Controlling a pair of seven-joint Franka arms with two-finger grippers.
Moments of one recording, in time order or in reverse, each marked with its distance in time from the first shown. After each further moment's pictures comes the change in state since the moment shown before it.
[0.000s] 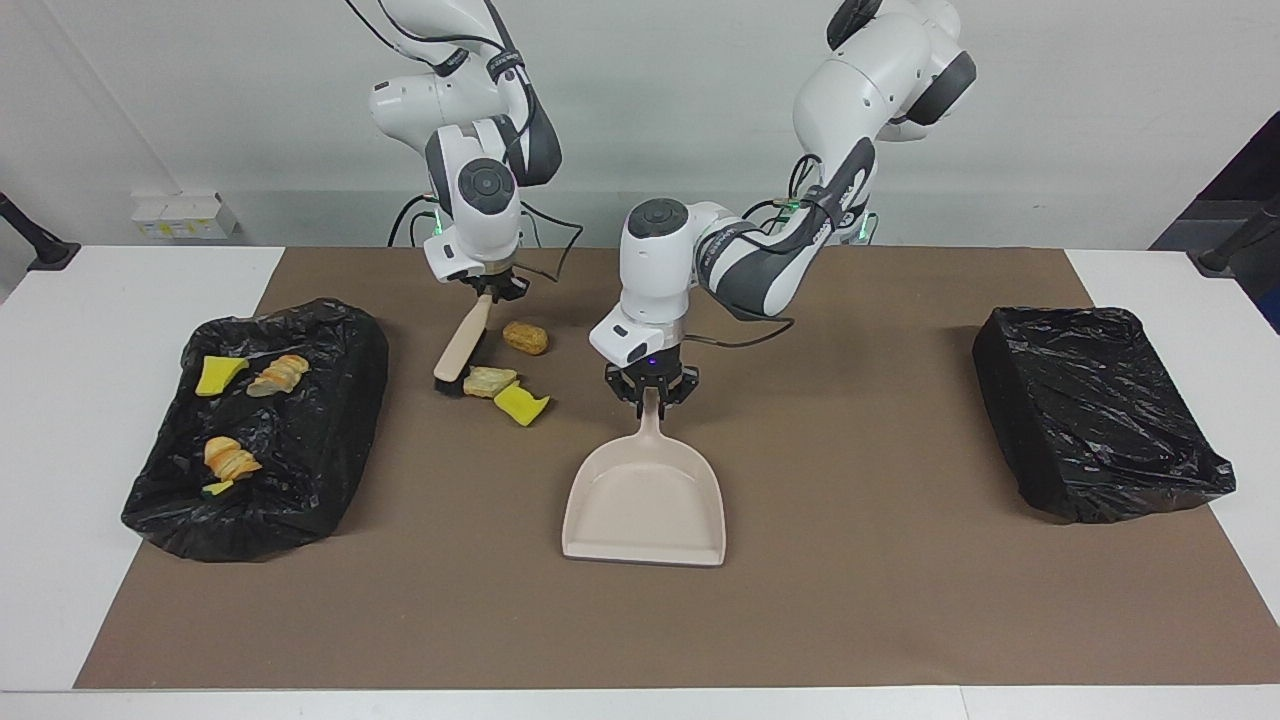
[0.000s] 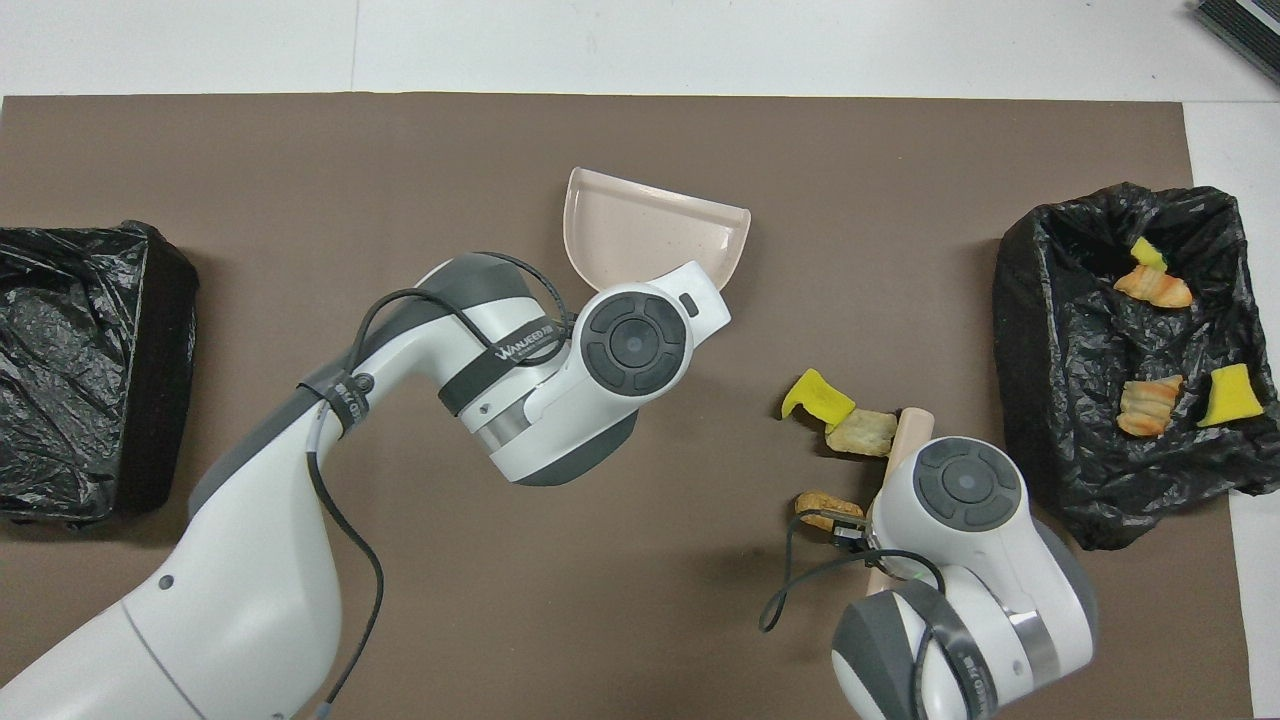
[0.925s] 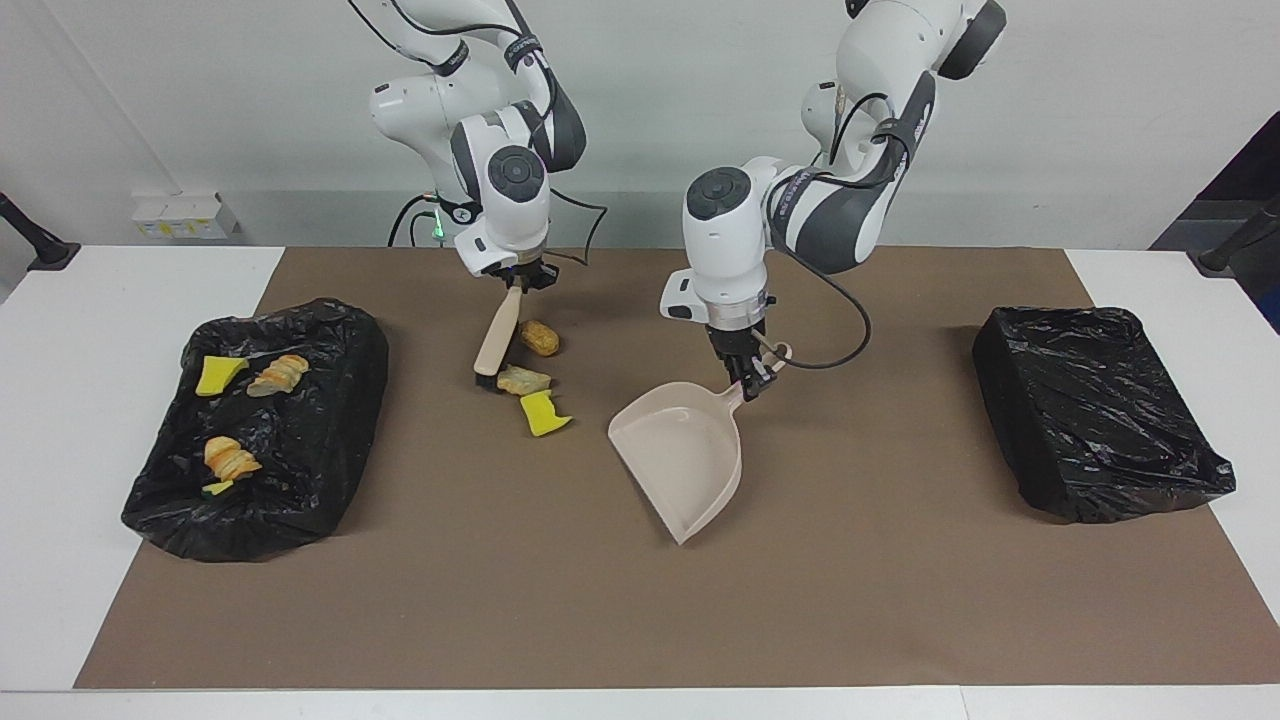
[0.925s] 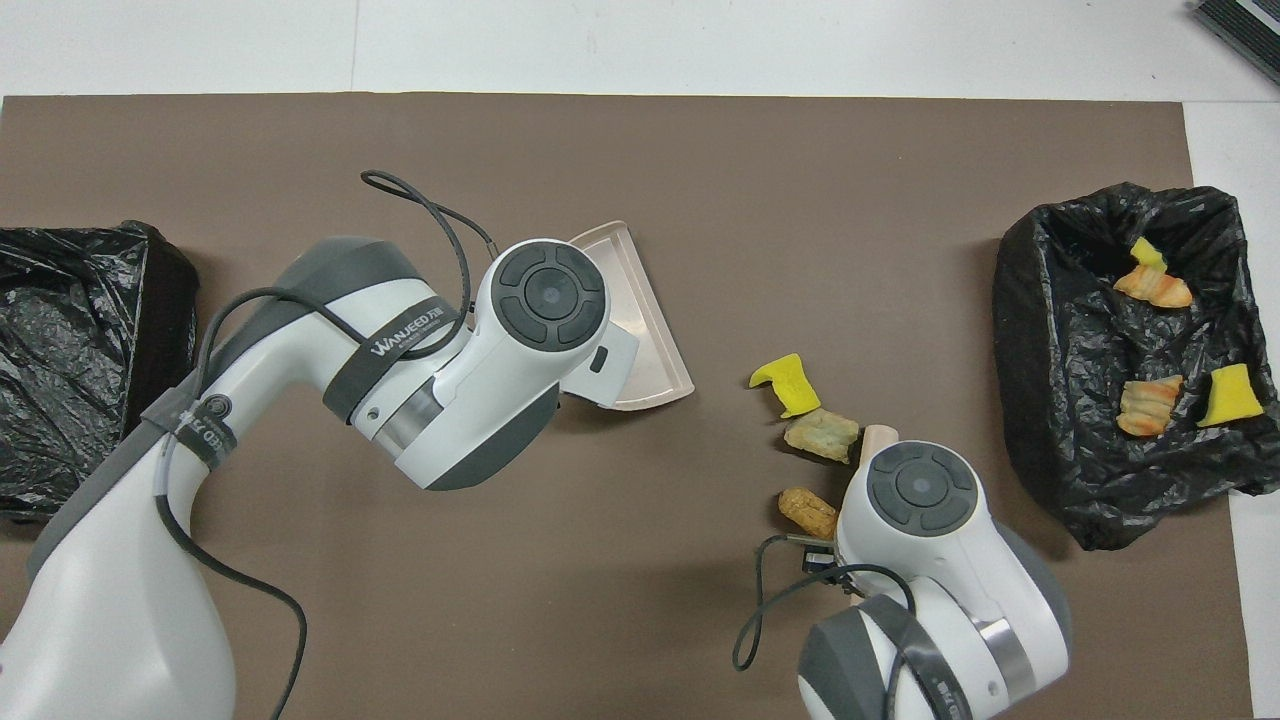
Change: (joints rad) left arm 0.104 -0.153 0.004 -0.068 -0.119 -0.265 1.103; right arm 0.070 -0.009 0.002 0.065 0.033 -0.165 -0.023
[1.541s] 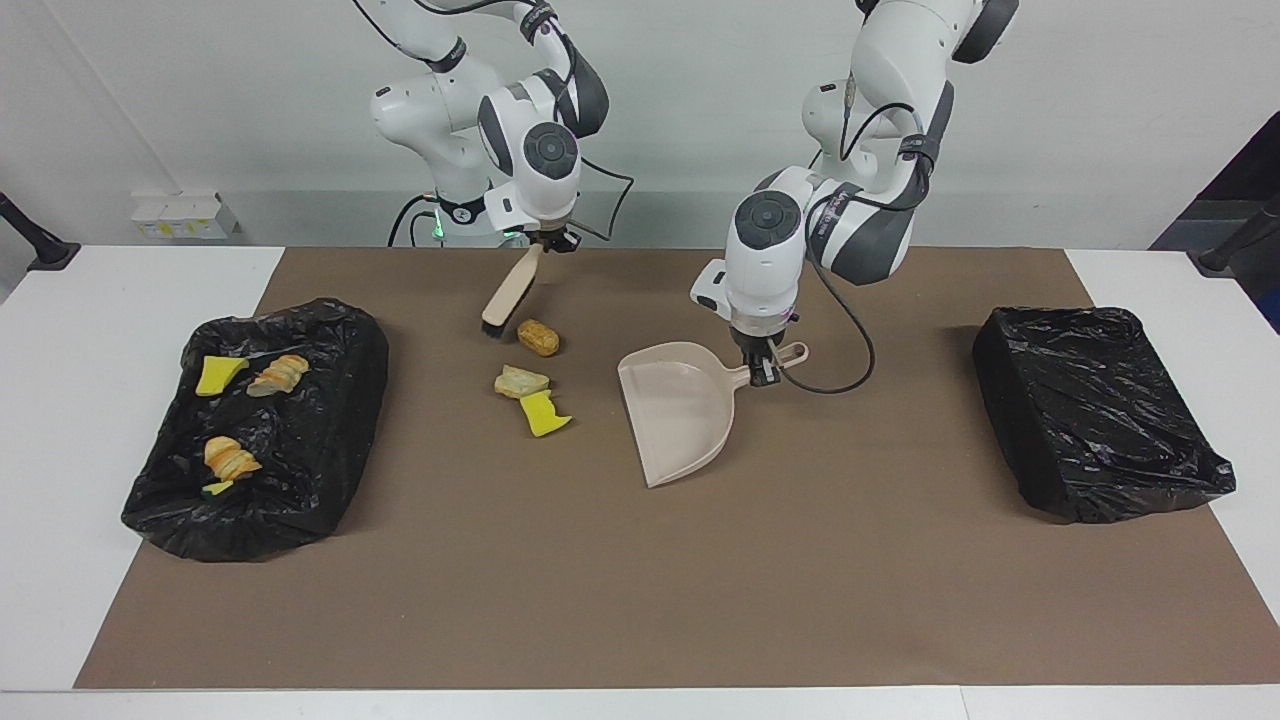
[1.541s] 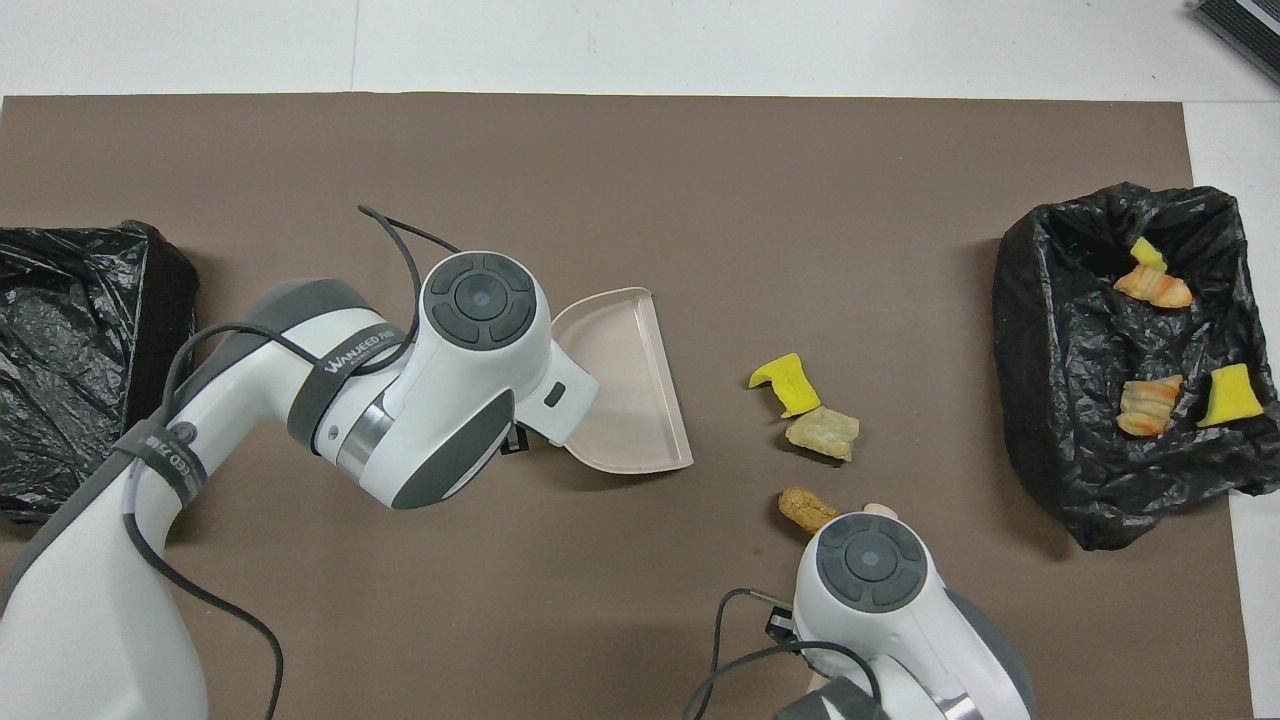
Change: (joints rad) left arm 0.061 -0.082 0.006 -0.175 -0.174 0.090 0.227; right arm 0.129 -0.085 0.004 -0.070 0.138 -0.059 0.285
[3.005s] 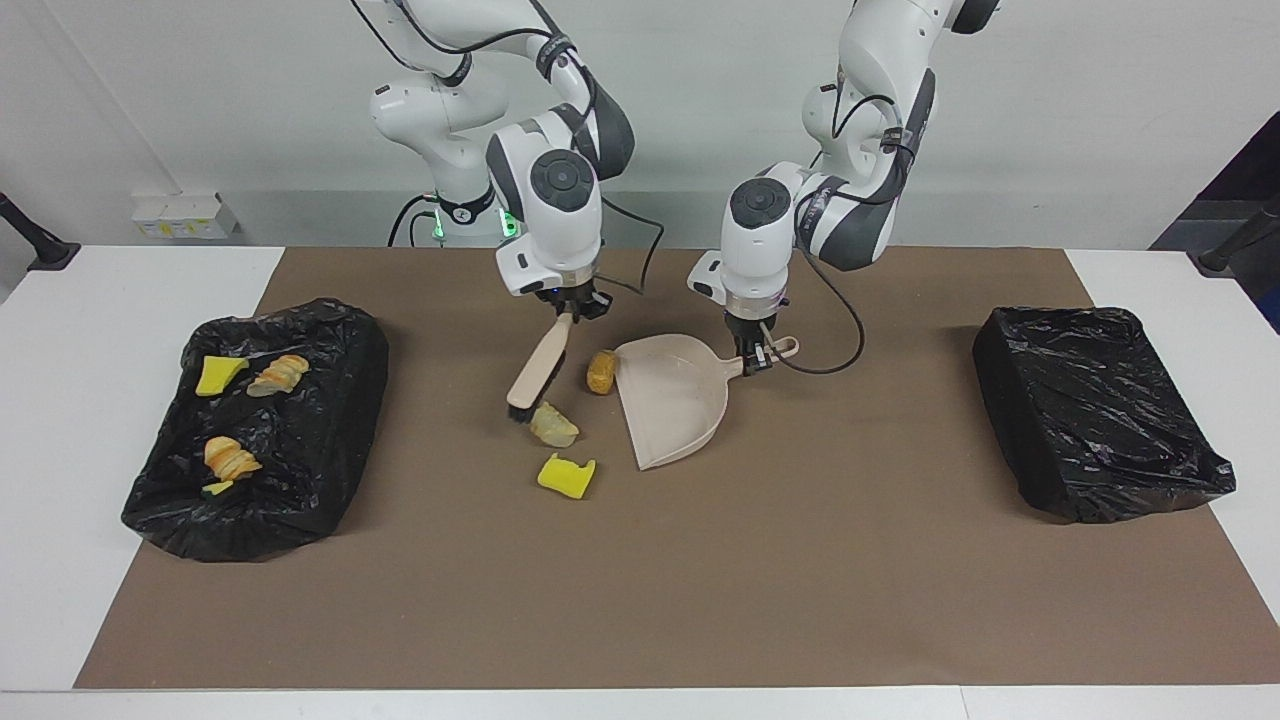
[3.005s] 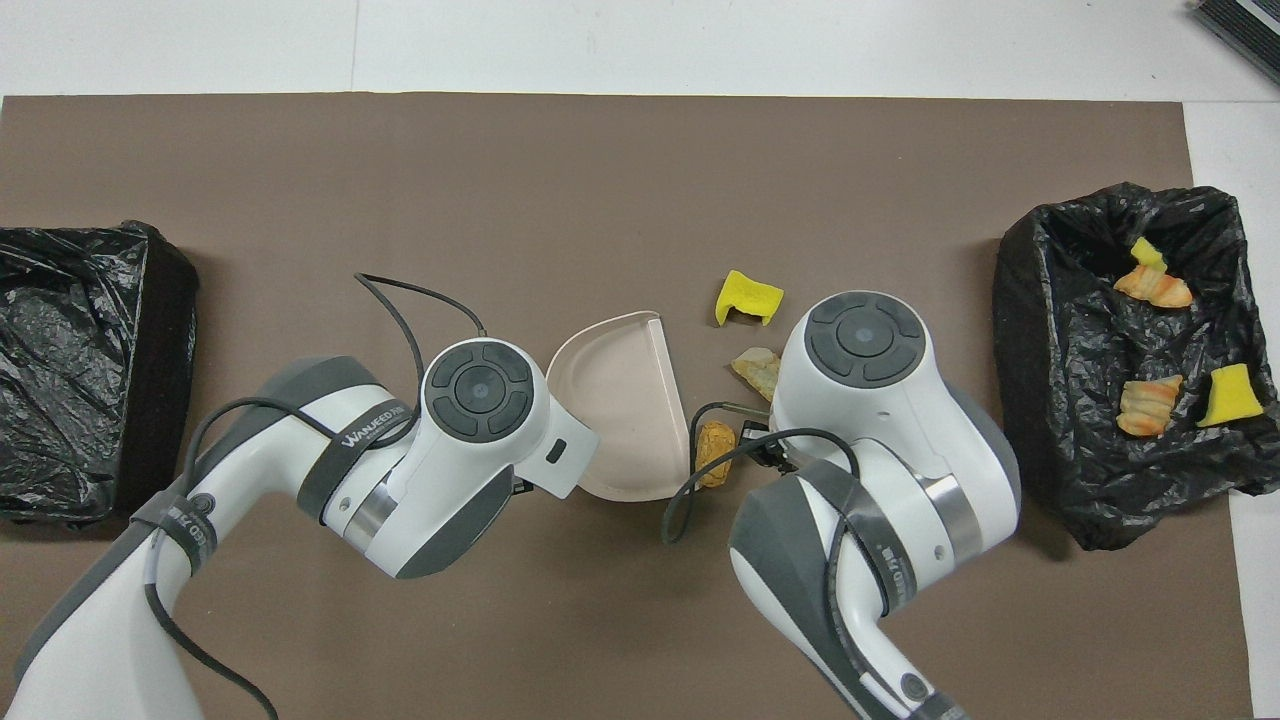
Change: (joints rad) left arm 0.002 -0.106 0.000 -0.190 -0.044 0.148 -0.038; right arm -0.113 0.351 -0.014 0.515 -0.171 0.018 -0.198
